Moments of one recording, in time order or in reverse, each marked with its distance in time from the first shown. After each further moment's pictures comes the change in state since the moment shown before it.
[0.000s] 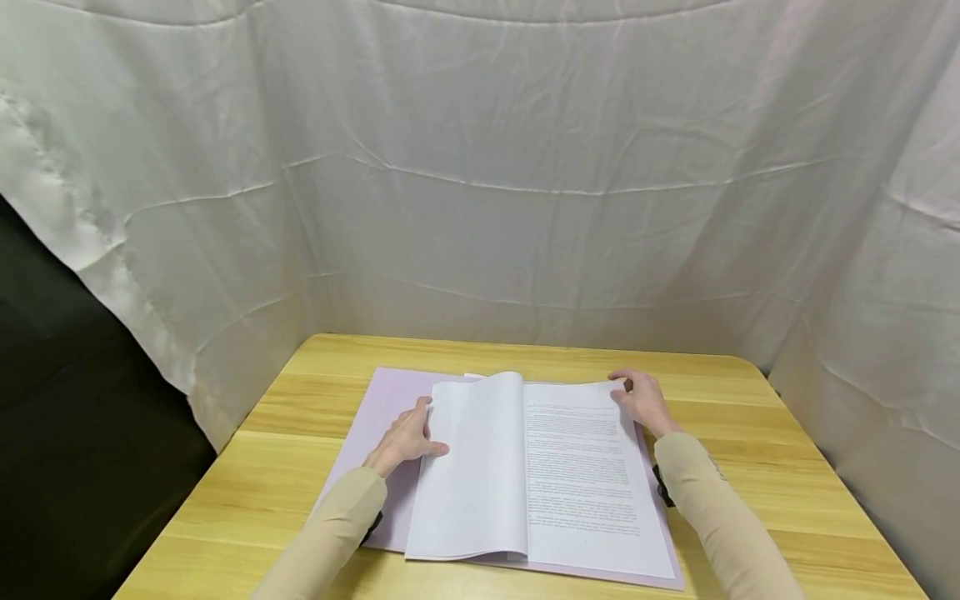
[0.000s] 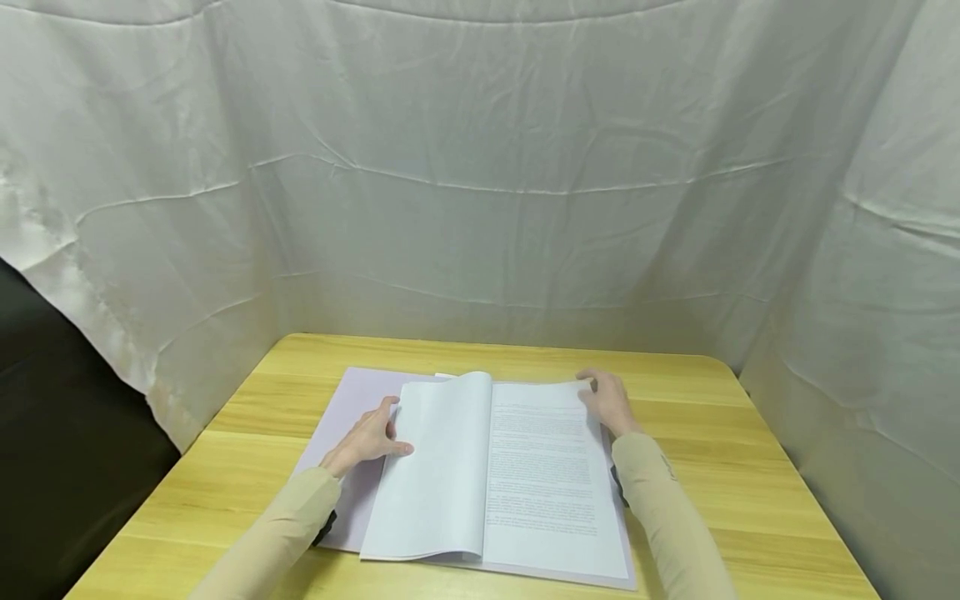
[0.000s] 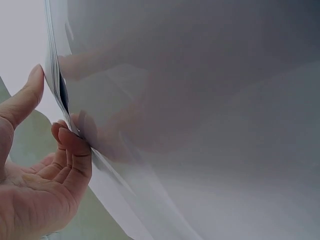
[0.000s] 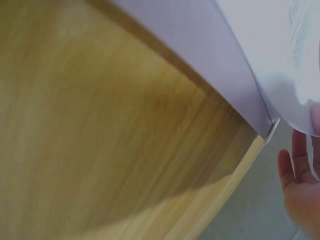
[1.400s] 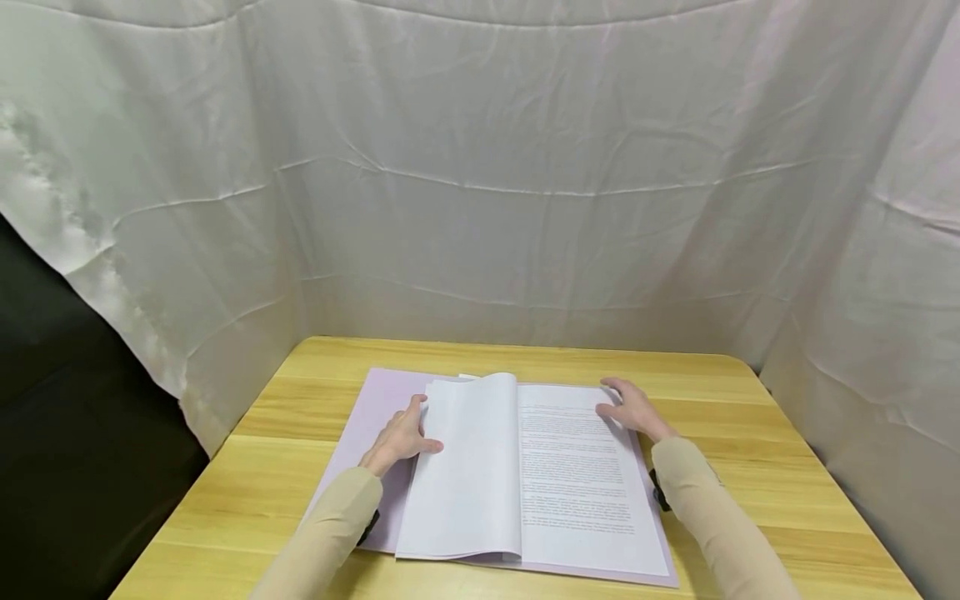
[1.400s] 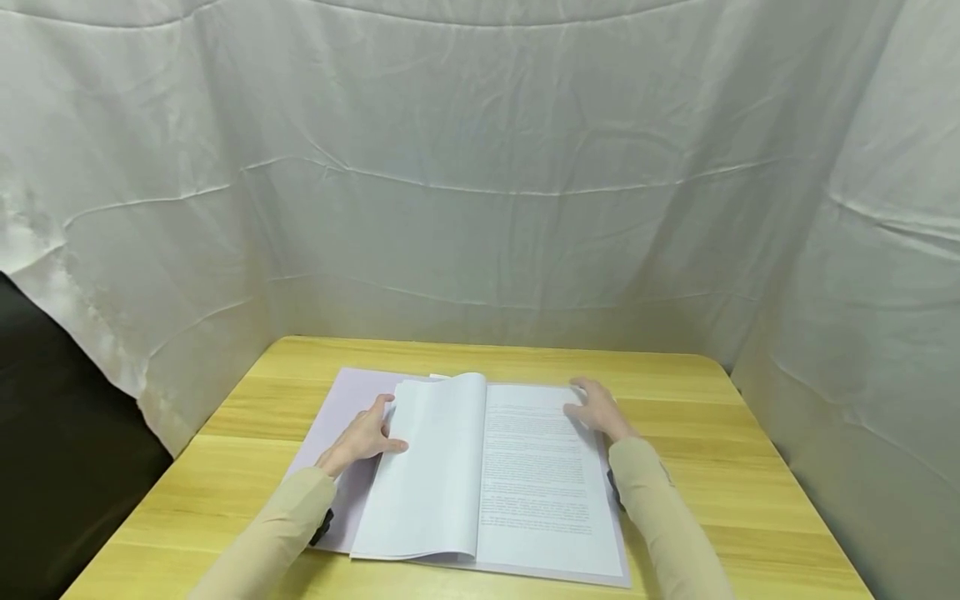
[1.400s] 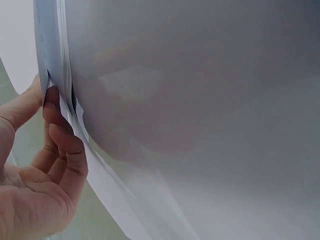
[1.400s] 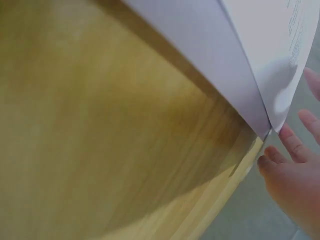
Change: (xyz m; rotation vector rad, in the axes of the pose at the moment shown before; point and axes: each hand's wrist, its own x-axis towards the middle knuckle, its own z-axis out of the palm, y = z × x) left_hand 0.003 -0.001 -0.005 -0.030 0.011 -0.018; right_hand -0.005 0.002 0.006 0.000 -0.193 -0.061
